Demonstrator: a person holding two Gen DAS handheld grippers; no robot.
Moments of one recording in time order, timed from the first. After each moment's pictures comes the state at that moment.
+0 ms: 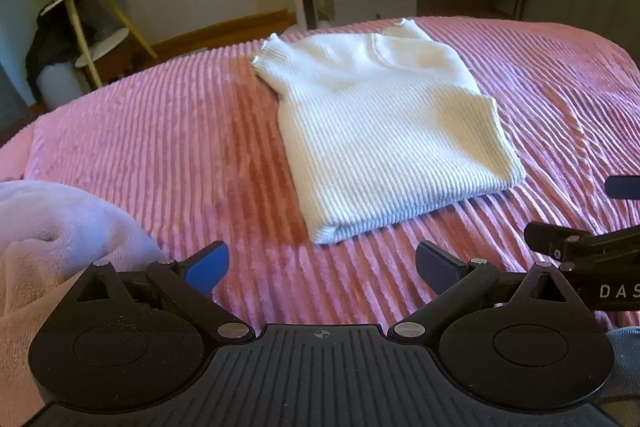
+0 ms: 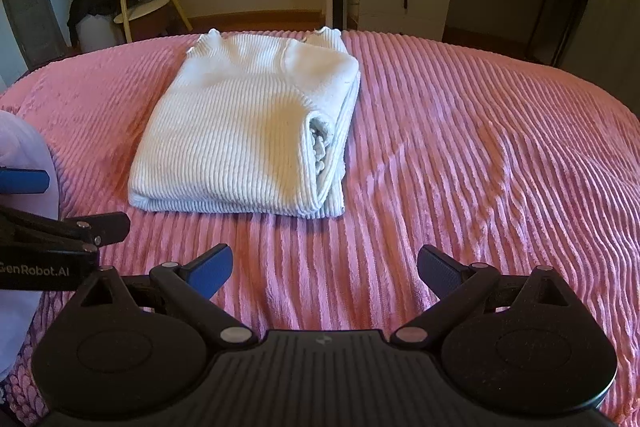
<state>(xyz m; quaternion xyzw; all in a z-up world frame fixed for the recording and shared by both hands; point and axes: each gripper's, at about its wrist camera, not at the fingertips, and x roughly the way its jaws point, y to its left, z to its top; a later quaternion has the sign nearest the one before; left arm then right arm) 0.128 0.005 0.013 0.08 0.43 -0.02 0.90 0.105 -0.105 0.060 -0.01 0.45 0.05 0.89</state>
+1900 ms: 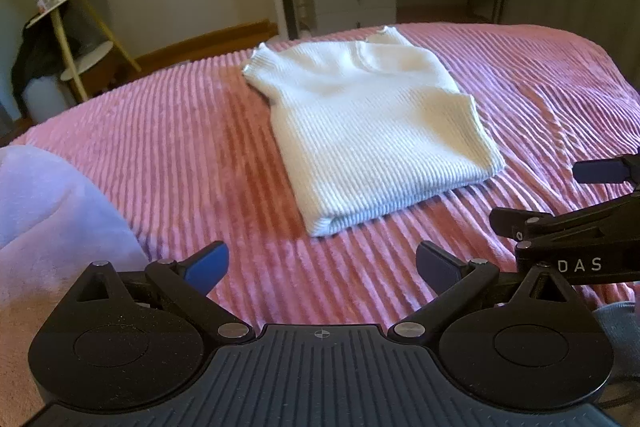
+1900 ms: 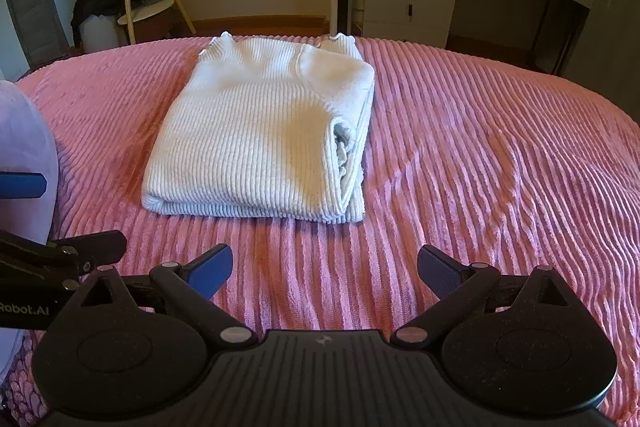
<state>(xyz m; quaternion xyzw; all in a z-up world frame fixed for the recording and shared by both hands) 0.111 0.014 0.021 0.09 0.42 -0.05 0.90 0.104 -0.091 0.061 -0.01 0.44 0.06 0.90</state>
